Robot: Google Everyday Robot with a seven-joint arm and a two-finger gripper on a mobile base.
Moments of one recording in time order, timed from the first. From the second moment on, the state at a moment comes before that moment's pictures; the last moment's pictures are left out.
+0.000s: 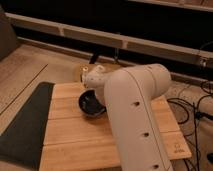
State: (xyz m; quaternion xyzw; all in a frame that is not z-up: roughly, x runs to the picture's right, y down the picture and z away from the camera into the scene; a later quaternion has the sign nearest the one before) arm 0.000 0.099 0.927 -0.17 0.30 0.62 0.70
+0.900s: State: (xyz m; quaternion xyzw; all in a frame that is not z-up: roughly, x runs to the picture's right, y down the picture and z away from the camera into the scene) arm 0.029 0.156 0.850 -0.20 0.35 0.61 0.68
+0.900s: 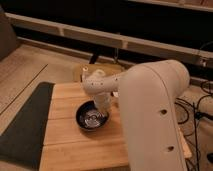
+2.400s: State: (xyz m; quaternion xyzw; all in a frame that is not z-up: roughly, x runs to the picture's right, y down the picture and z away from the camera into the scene) arm -0.016 0.099 0.911 -0.19 0.31 0.58 0.73
